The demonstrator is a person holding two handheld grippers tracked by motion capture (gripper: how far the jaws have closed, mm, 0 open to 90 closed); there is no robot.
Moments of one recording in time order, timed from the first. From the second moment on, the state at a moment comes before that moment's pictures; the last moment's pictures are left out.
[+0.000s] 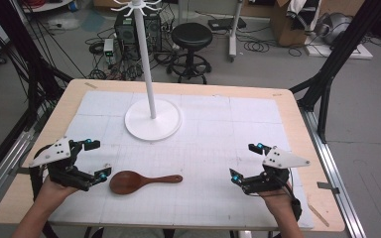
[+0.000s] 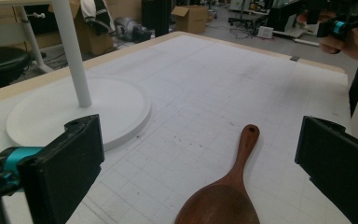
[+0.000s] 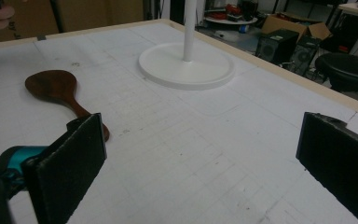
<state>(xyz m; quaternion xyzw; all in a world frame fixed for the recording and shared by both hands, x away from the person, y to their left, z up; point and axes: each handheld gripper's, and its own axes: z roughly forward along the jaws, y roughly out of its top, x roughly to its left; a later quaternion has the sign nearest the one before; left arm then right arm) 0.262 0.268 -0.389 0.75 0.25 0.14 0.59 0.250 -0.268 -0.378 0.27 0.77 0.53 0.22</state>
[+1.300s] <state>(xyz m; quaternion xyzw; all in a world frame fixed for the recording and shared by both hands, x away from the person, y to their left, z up) 0.269 0.298 -0.366 0.84 0.21 0.10 0.49 0.235 -0.282 -0.387 0.26 0.79 0.51 0.19</state>
